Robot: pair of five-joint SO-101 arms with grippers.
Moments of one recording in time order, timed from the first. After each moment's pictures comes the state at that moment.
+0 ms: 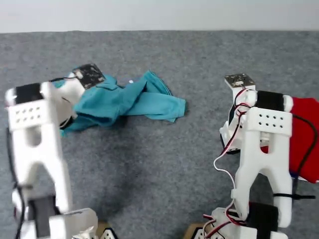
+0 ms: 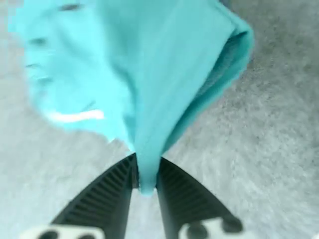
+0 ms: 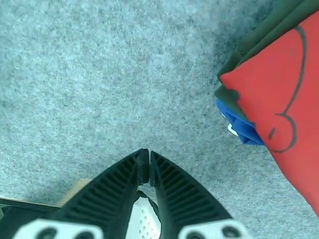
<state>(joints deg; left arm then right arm) -17.1 -11.3 4.6 92.3 -53.6 5.5 -13.8 12.1 100.6 18.3</state>
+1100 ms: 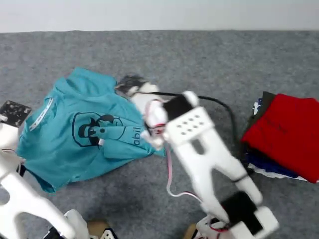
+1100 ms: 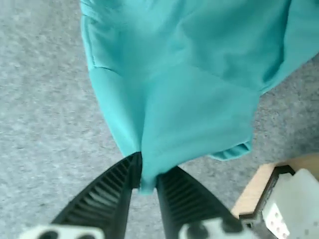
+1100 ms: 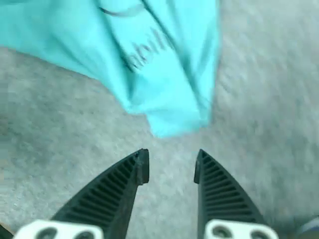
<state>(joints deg) -51.4 -29.9 25.4 97.7 -53.8 -37.7 -3.9 1.3 86.9 18.3</state>
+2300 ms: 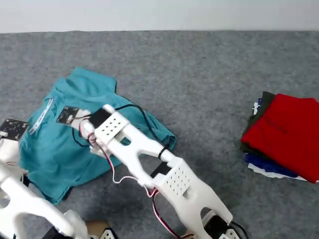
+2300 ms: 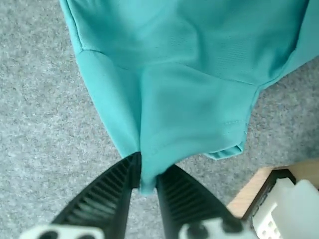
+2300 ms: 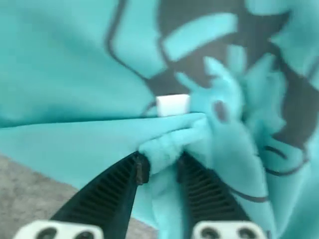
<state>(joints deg) -57.3 -29.2 37.8 89.2 -53.5 -51.4 52.7 -45.7 84.8 18.4</state>
